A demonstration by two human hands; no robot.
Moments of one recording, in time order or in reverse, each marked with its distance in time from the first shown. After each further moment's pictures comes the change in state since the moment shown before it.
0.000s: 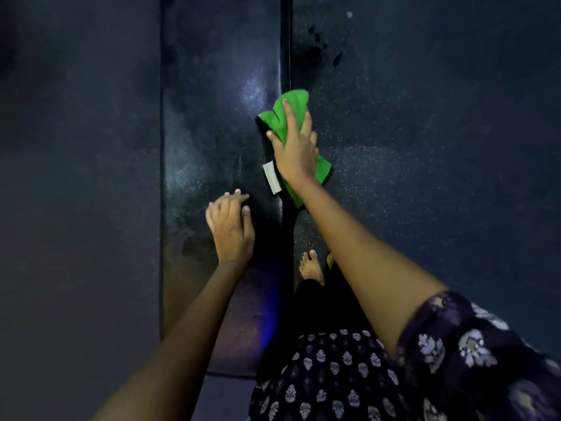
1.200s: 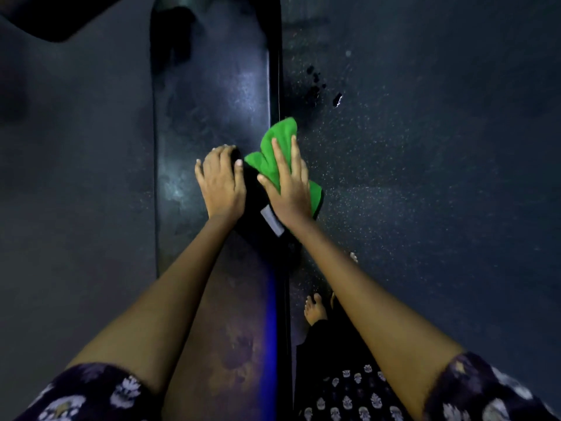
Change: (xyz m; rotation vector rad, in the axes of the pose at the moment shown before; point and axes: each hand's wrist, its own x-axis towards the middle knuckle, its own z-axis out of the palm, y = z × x) left_hand 0.231 0.046 0.029 0.165 -0.064 0.015; right_hand 0.089 -0.002 -0.006 0.134 0.078 -0.220
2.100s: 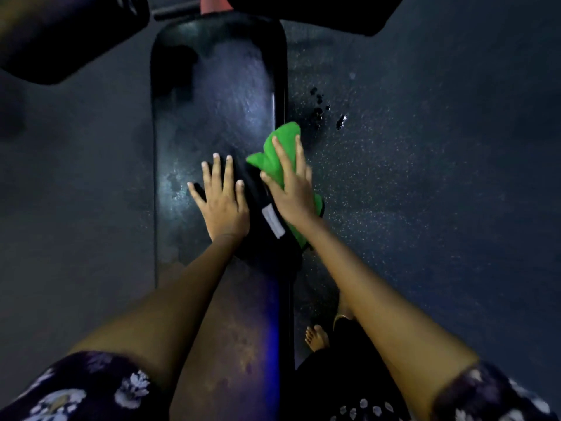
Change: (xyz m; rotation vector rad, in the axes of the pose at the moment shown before) left_hand 0.052 0.005 0.014 0.102 -0.031 -0.093; right_hand 0.092 -0.006 -0.009 0.092 -0.093 0.061
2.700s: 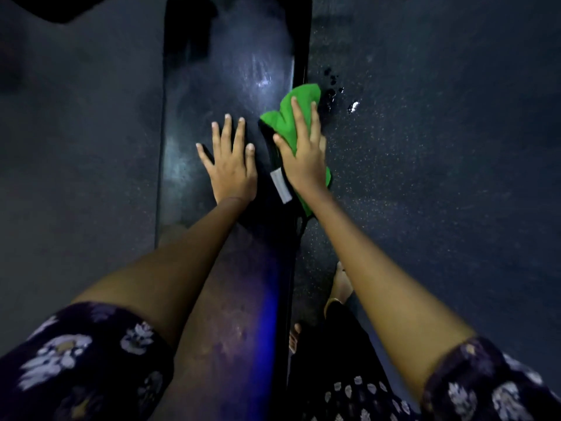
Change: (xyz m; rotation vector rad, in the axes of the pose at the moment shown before) left_hand 0.005 -0.005 0.002 -0.022 0.012 -0.001; right_hand 0.005 -0.004 0.008 -0.046 0.079 -0.015
